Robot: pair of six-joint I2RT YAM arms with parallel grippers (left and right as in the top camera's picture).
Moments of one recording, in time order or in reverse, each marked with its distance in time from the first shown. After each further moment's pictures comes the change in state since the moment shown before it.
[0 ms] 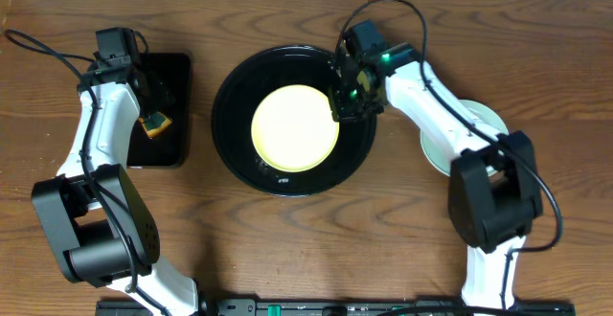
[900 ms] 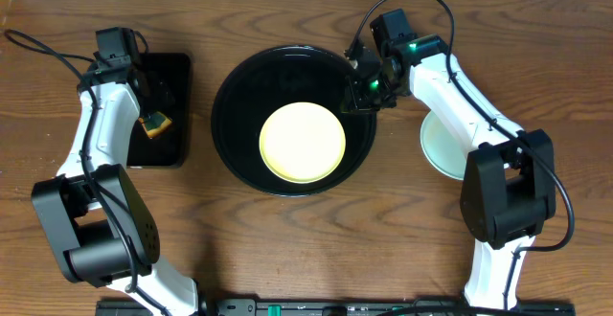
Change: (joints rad) left arm 0.000 0.000 0.000 0.000 0.000 0.000; right arm -0.098 -0.005 0.000 -0.012 -0.154 -0.074
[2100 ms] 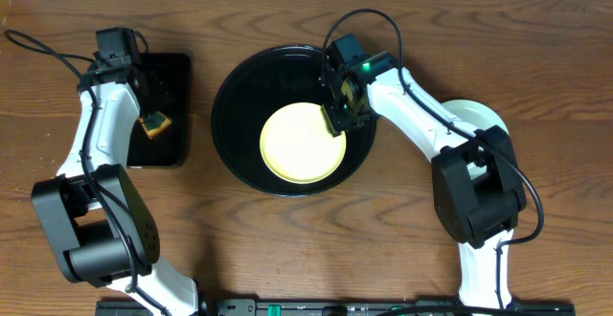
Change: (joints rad) left arm 0.000 0.000 0.000 0.000 0.000 0.000; right arm 0.158 0.069 0.000 -0.022 0.360 -0.046
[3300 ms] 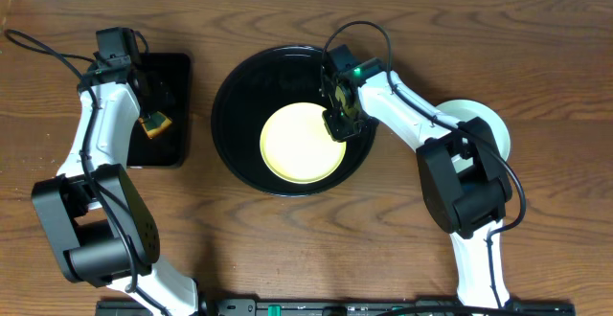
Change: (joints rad) left arm 0.000 0.000 0.000 0.000 0.000 0.000; right arm 0.013 0.084 0.003 -0.011 0.035 0.023
